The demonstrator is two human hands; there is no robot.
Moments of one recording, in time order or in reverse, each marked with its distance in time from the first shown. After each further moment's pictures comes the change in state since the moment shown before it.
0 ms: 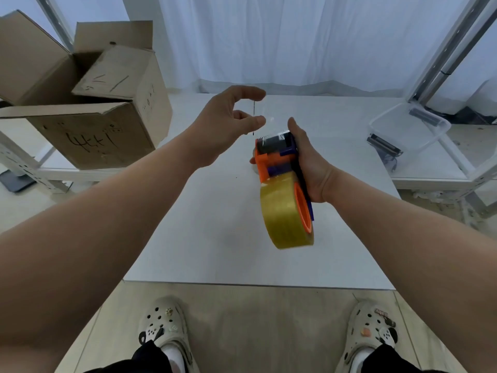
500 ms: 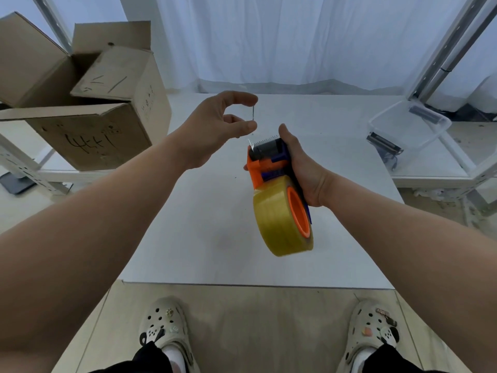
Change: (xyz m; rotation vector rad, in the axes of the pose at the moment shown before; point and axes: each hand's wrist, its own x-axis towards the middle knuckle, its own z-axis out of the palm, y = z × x) left_hand -0.003 -0.008 -0.009 -0.014 -0.056 -0.075; right_hand -0.002 0.006 0.005 -0.154 0.019 0.008
